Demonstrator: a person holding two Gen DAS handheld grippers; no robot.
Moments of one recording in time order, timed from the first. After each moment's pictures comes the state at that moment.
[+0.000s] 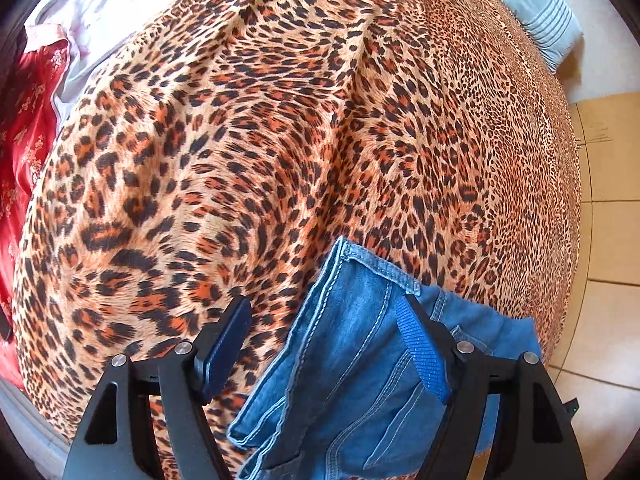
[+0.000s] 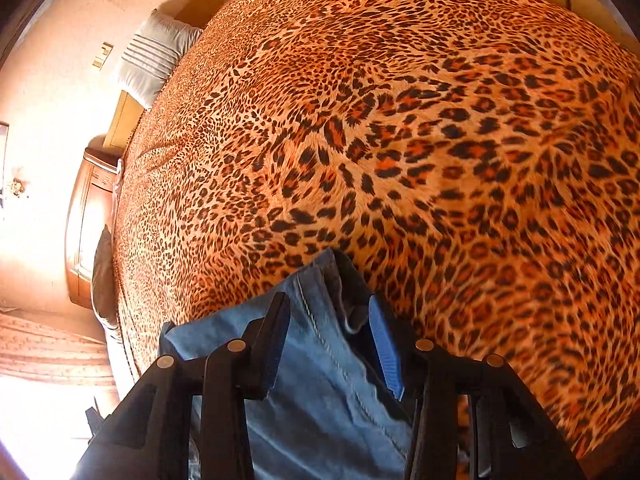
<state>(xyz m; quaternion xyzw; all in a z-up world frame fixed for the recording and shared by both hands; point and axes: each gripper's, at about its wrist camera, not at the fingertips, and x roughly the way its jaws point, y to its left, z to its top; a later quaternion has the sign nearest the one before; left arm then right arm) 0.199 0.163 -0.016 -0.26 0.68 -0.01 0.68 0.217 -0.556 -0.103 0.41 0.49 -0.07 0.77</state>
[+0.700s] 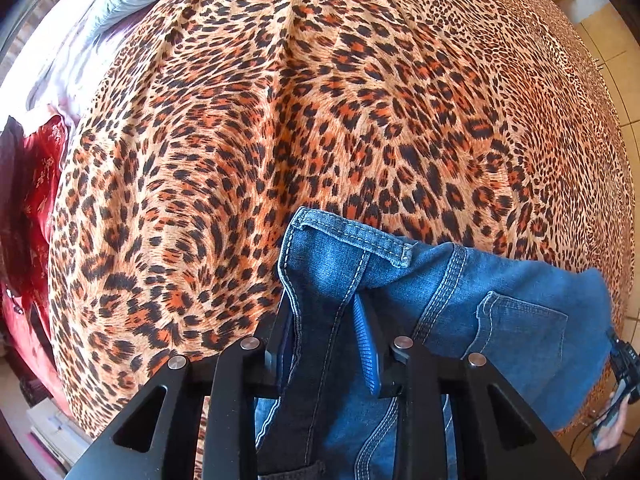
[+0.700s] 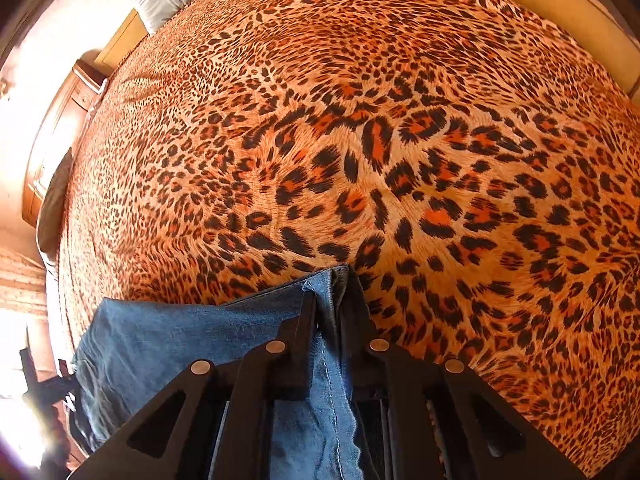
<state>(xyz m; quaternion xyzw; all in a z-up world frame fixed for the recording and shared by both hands) 0.210 0.101 -0.034 -0.09 0.70 0.01 0.70 0.256 -0.560 -0.107 0.30 0.54 -0.07 0.78</state>
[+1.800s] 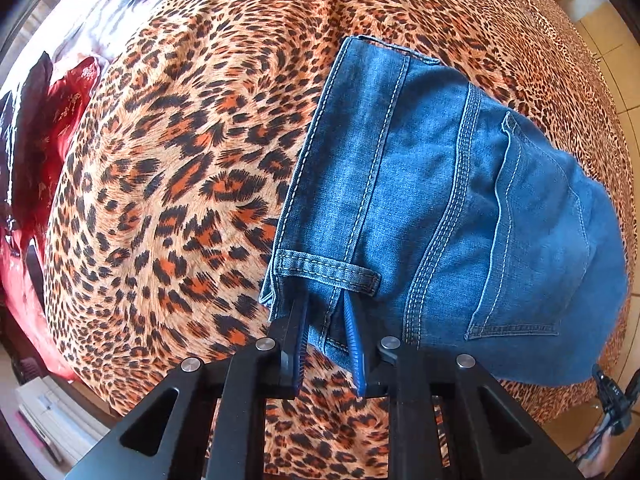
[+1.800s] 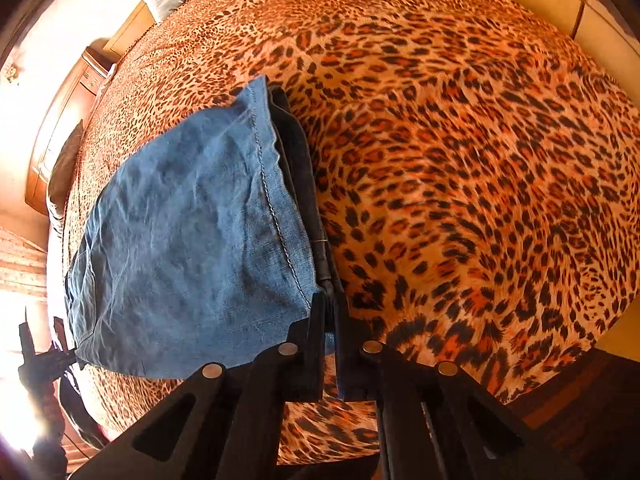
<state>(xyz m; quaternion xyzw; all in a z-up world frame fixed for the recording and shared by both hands) 0.086 0.102 -0.018 -0.09 0.70 0.02 0.70 0.094 -0.531 -0.123 0.26 0.58 -0.09 0.76</state>
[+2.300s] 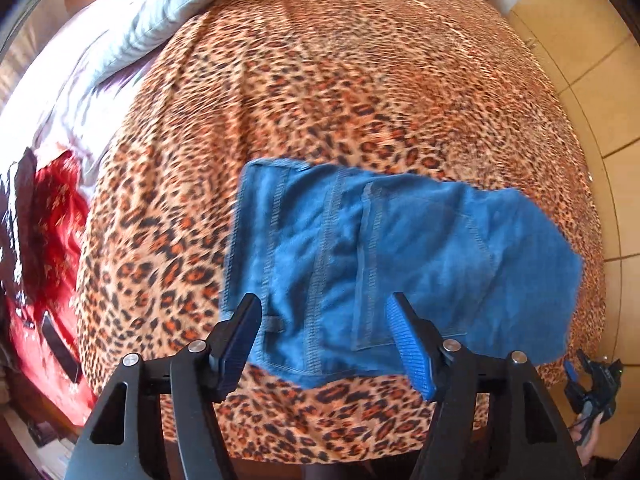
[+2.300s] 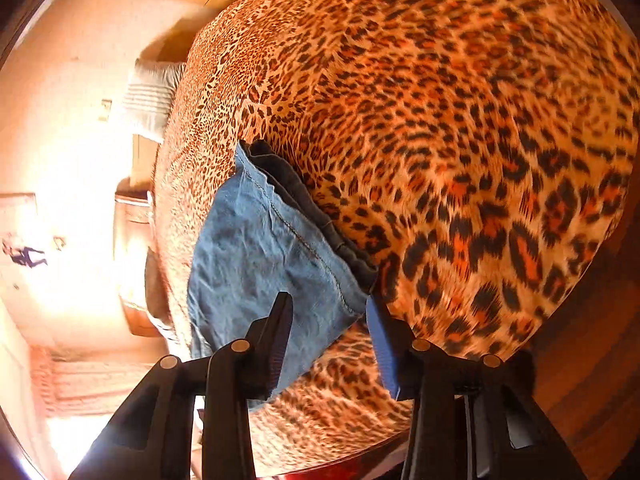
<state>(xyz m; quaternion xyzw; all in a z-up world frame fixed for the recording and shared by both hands) 0.115 0.035 0.086 -0.05 0.65 -0.07 0.75 0.003 -0.559 -0.144 0.60 0.41 -0.05 0.68</state>
